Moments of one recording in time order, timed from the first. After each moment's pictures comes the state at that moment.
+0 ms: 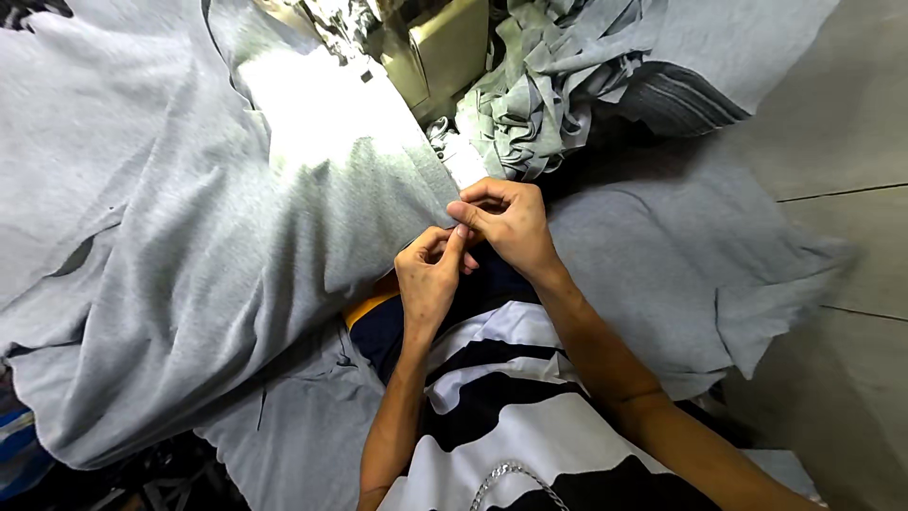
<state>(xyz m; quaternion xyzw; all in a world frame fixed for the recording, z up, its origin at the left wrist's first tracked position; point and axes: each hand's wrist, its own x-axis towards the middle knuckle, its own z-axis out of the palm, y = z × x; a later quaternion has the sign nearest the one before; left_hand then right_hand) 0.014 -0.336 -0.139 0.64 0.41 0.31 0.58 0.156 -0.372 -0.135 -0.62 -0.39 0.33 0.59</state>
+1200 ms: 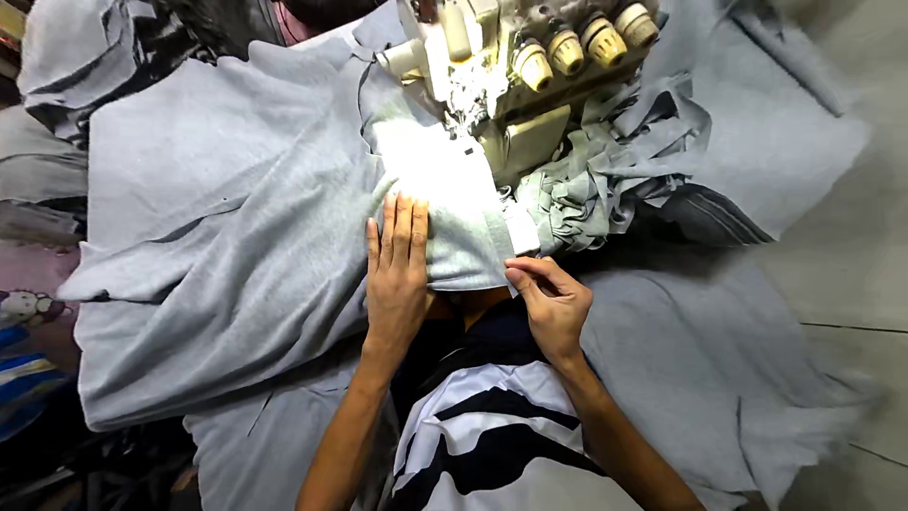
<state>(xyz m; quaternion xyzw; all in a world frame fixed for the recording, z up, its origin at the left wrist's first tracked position) -0.047 -0.259 -0.114 0.90 0.38 0.22 -0.05 0.129 -0.378 -0.149 -0.58 -0.40 0.18 0.68</state>
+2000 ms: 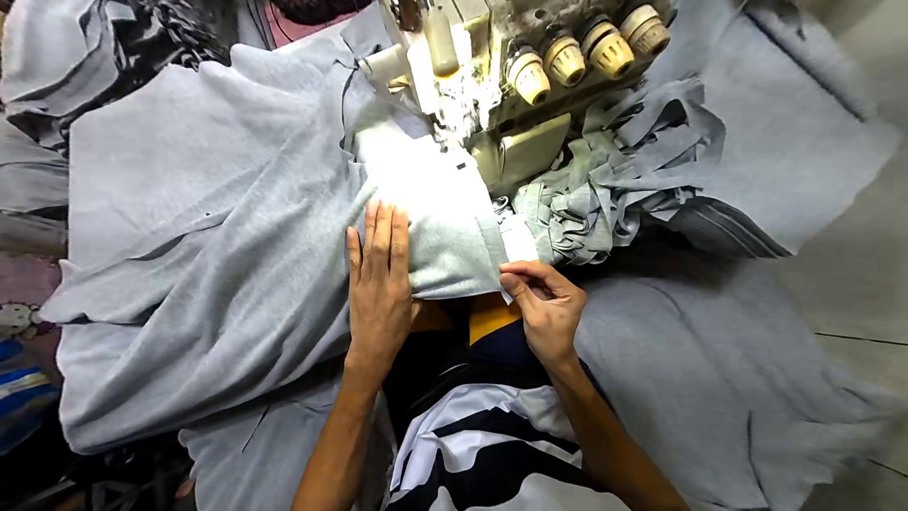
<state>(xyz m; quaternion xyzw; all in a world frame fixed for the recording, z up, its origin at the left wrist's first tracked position) -0.049 -0.245 -0.113 0.90 0.37 0.22 -0.03 0.134 -0.359 -0.152 -0.53 -0.38 0.24 0.72</state>
